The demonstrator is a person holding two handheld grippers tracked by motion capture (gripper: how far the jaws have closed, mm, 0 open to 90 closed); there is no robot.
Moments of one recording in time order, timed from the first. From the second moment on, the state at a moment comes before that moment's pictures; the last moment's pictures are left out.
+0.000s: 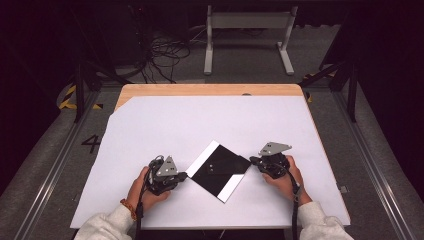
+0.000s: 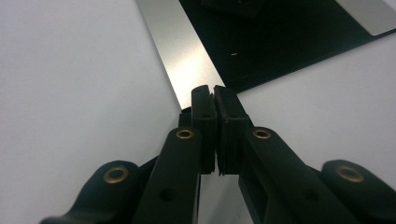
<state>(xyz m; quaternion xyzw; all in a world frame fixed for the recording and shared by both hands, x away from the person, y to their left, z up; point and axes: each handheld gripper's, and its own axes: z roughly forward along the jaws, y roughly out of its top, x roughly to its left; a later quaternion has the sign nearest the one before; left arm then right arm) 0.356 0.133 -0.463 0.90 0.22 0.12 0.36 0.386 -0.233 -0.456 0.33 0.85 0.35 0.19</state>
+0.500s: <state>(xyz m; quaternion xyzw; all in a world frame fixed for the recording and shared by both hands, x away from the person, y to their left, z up) 0.365 0.126 -0.464 0.90 0.23 0.16 0.35 0.372 -0.236 -0.456 0.33 0.86 0.36 0.18</state>
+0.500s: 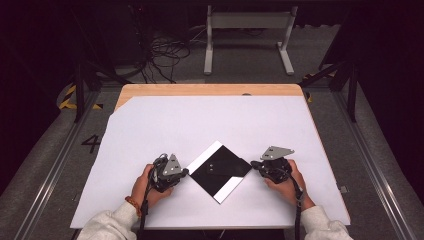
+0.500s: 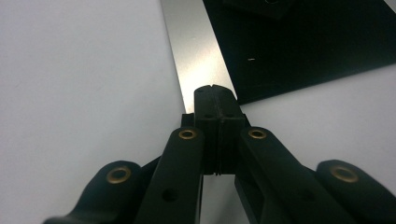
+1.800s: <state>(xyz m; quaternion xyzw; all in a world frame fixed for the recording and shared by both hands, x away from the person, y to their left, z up) 0.407 0.111 -0.464 0.89 0.25 0.19 0.35 0.306 -0.219 -0.457 0.26 0.88 0.37 0.14</state>
